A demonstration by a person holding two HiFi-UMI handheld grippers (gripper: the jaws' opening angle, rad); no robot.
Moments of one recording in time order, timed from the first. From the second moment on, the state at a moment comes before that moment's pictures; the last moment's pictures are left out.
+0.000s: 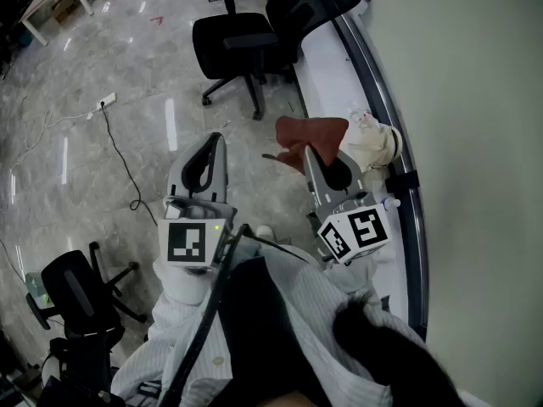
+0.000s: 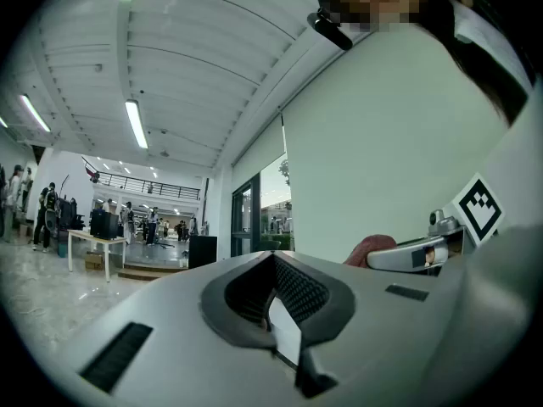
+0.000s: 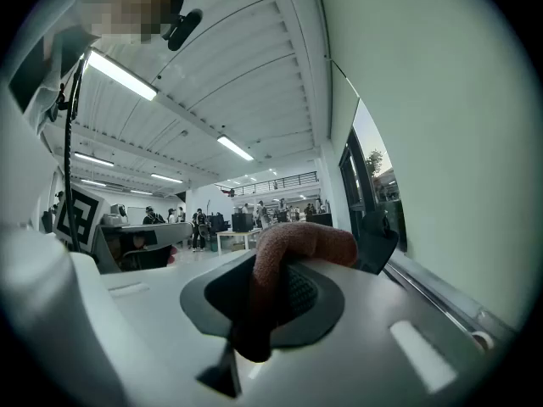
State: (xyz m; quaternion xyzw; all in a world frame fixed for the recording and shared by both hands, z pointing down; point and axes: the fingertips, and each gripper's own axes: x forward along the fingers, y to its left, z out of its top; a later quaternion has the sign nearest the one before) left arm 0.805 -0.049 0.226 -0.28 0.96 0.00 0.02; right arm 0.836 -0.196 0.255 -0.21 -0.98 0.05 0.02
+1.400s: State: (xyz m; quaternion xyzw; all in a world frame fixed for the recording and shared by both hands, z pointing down) left arm 0.583 0.023 0.258 -0.23 0.97 -0.02 0.00; right arm 0.606 -0.150 0.290 -0.22 -0.97 0.07 0.05
